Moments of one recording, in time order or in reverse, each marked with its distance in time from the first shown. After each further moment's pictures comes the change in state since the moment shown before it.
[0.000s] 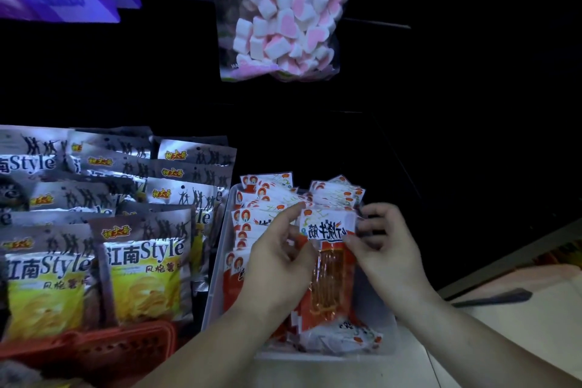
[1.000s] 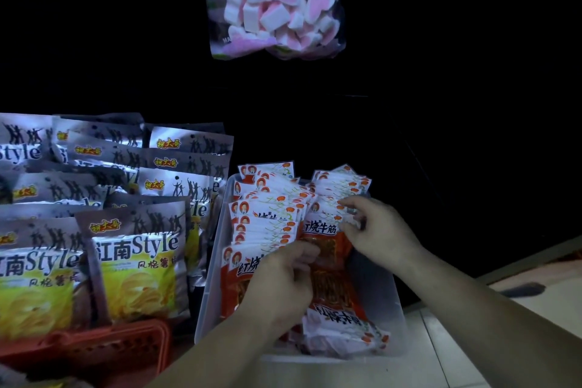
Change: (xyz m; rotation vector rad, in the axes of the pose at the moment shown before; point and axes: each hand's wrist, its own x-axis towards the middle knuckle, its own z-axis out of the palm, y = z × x) left_hand 0.004 -0.053 0.000 0.379 -0.139 -0.068; right_hand 0.063 0.048 0.008 -0.593 -0.255 -0.134
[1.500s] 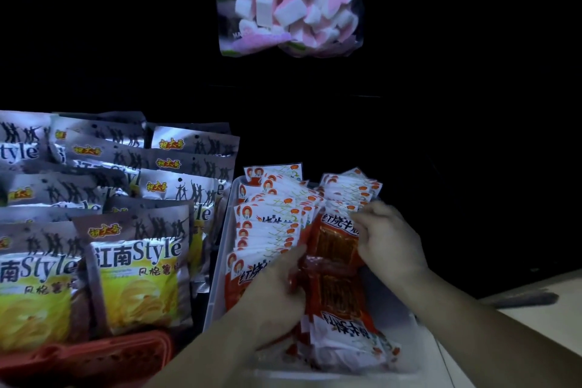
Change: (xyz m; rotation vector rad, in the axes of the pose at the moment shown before) left_hand 0.010 -0.013 -0.022 0.004 -0.232 -0.210; right_hand 0.006 0.011 0.027 -0.320 0.138 -0.086
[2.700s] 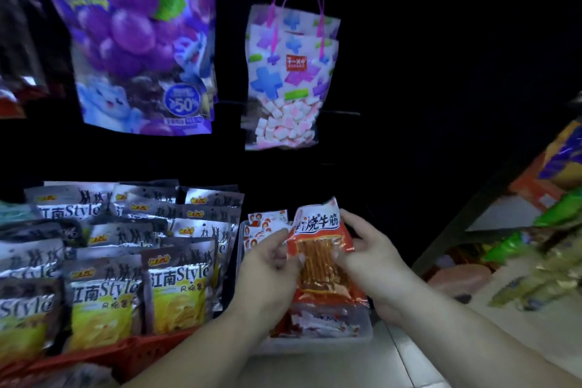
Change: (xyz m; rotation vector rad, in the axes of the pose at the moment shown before) left_hand -0.153 0.122 -0.047 -0.341 0.314 0.239; right_hand -0.117 -0.147 -0.215 1.083 -0.061 0.357
